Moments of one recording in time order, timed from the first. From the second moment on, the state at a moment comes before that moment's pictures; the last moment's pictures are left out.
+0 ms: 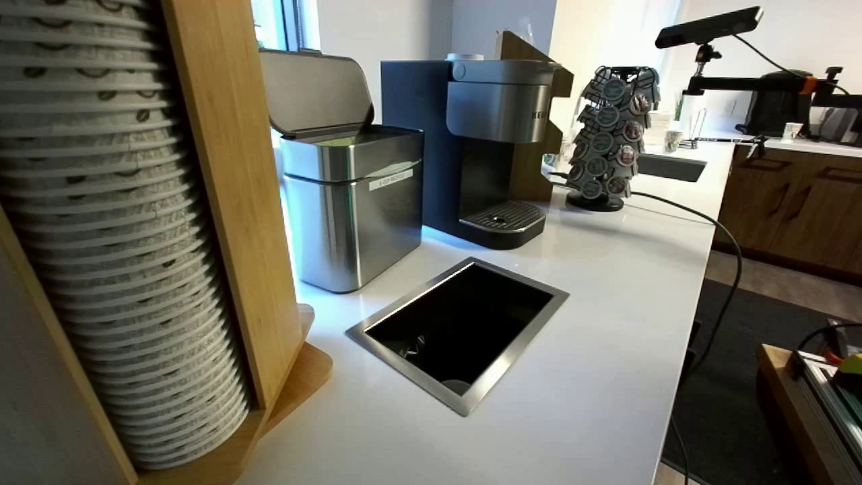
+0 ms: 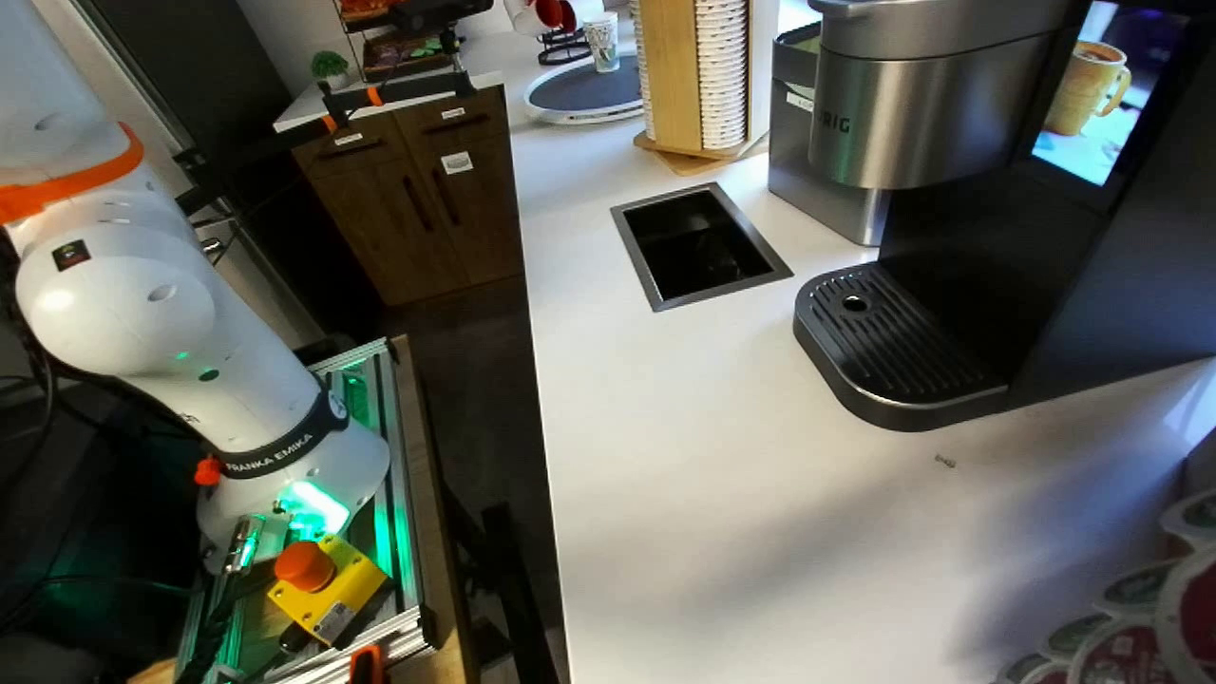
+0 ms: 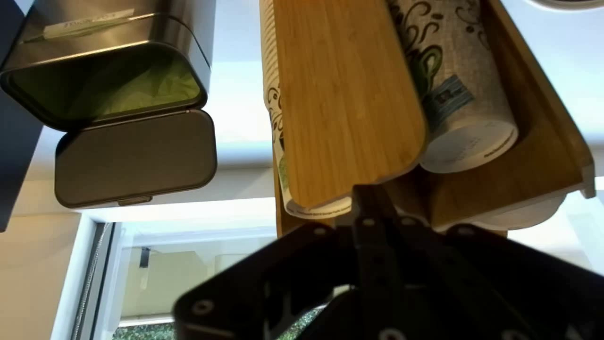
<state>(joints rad) 0.32 0.08 0.25 -1.41 -0.49 2.05 0.87</state>
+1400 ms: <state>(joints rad) 0.31 0.11 0.25 -1.44 -0.39 2.20 0.88</state>
